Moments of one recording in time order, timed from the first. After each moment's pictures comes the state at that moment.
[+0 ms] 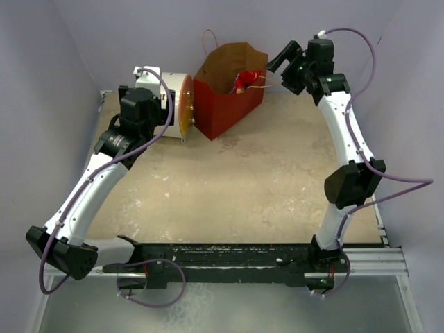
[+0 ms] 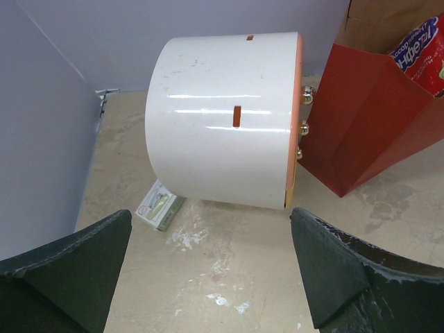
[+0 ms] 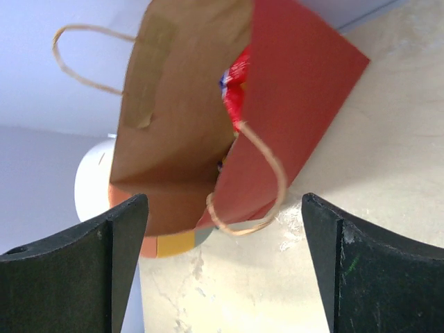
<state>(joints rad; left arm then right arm) -0.43 1.26 1.42 -0.47 -0.50 -0.01 0.17 1.90 2.11 -0.65 -0.14 0.76</state>
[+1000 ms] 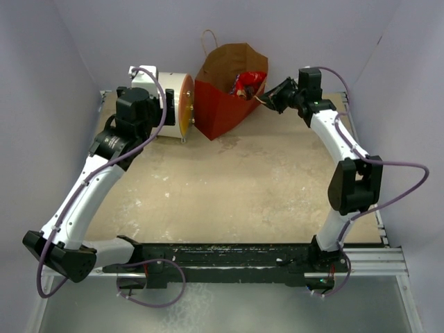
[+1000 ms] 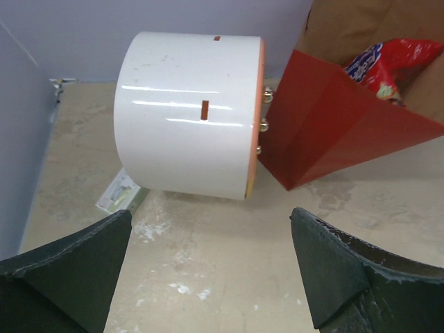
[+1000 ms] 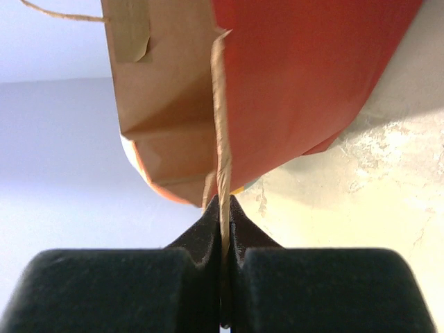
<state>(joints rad) -0.43 1.23 1.45 -0.53 -0.42 -0.12 0.17 1.78 1.59 -0.28 -0.44 1.11</state>
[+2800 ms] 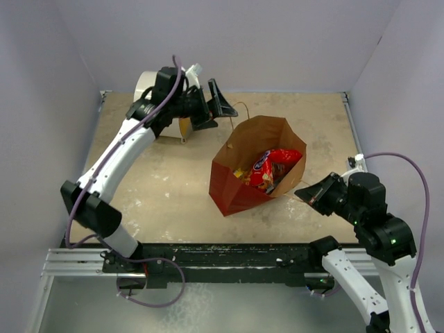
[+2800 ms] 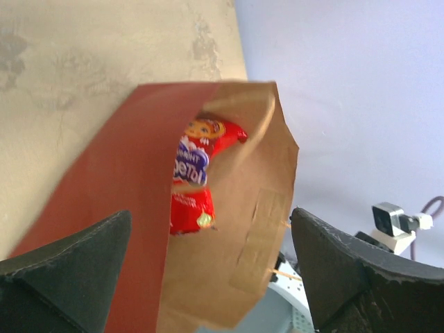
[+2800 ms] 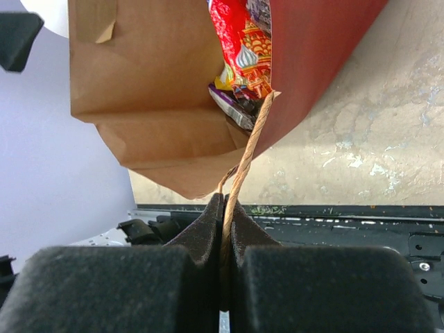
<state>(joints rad) -0.48 1.58 1.69 -0.62 0.46 -0.84 0.33 0.54 1.07 -1.12 -0.12 0.95</state>
